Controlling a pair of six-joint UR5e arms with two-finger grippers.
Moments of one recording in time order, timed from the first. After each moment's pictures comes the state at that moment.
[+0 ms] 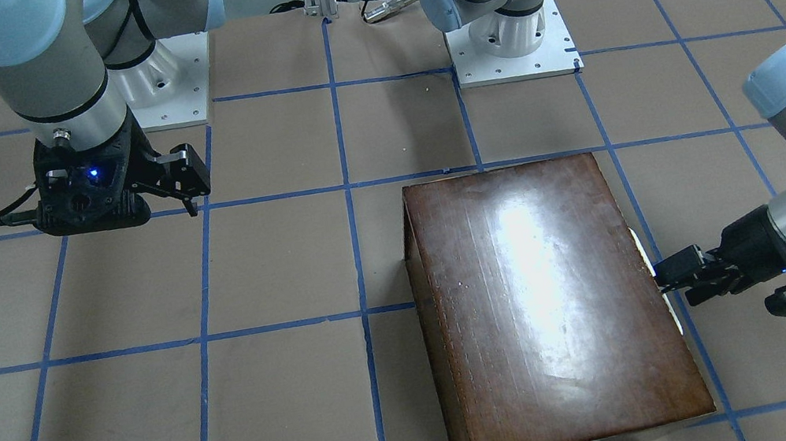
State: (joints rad) left arm -1.14 -2.04 -1.55 -1.30 1.12 0.50; right arm 1.65 -1.48 1.58 -1.62 -1.63 0.06
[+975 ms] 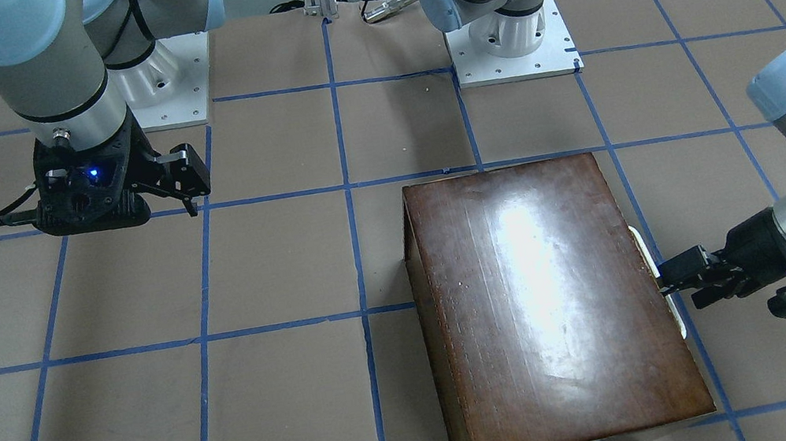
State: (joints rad) left arm -1.14 -2.05 -1.54 -1.30 1.14 0.54; right arm 1.65 -1.48 1.58 -1.63 -1.63 0.06
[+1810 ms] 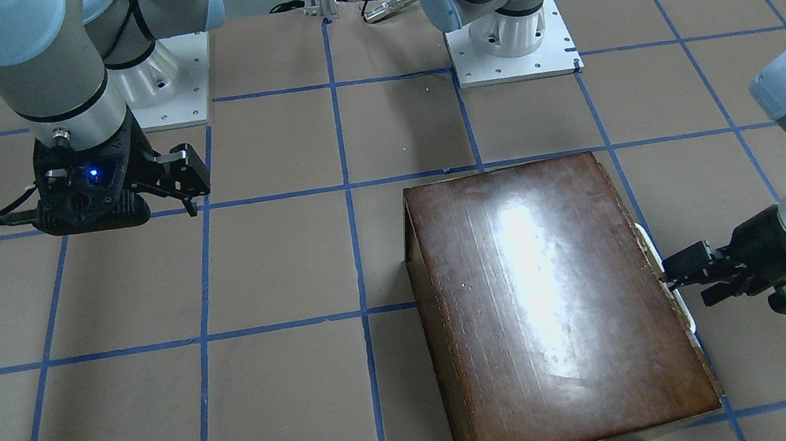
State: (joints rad) left arm -1.14 -2.05 -1.54 -1.30 1.18 0.60; right arm 1.65 -1.48 1.58 -1.63 -1.63 0.06
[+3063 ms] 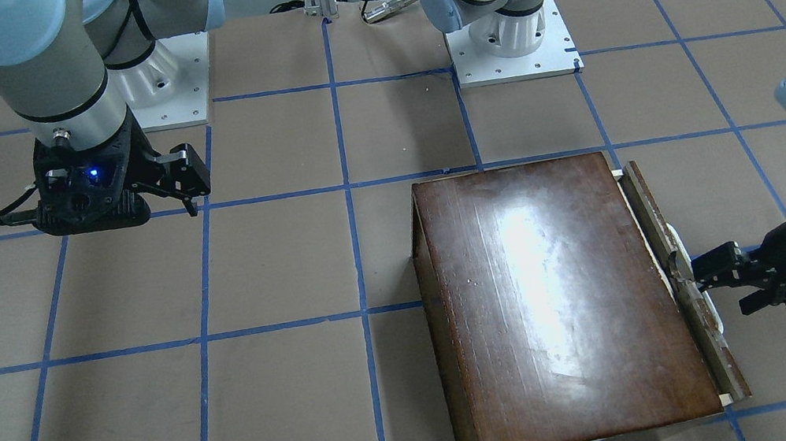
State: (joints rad) left arm -1.13 -2.08 -1.45 -1.32 1.27 0.74; right arm 1.65 -1.48 1.58 -1.63 -1.63 0.06
